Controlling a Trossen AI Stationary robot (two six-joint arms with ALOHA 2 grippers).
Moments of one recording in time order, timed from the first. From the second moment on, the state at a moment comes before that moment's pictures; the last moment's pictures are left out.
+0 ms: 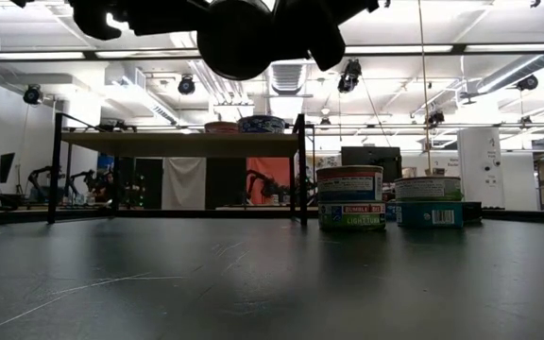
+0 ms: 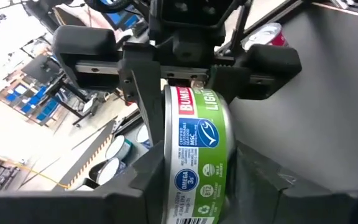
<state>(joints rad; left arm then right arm) -0.35 1.21 0.68 0.28 -0.46 0.52 0.27 1.73 1.19 0.11 0.59 -0.57</state>
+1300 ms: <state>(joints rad) -0.32 1.19 1.10 -1.34 -0.95 -0.35 0.22 1.44 1.17 -0.31 0.50 -0.23</state>
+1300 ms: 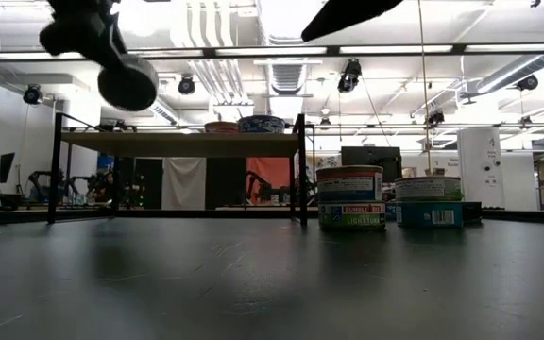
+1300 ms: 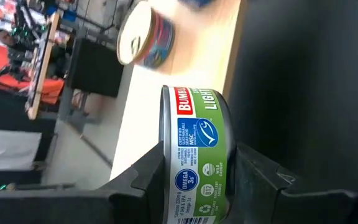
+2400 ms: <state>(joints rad) 0.01 1.19 1.05 -1.22 -0.82 -0.06 0.18 1.36 1.16 -0.37 0.47 -0.23</state>
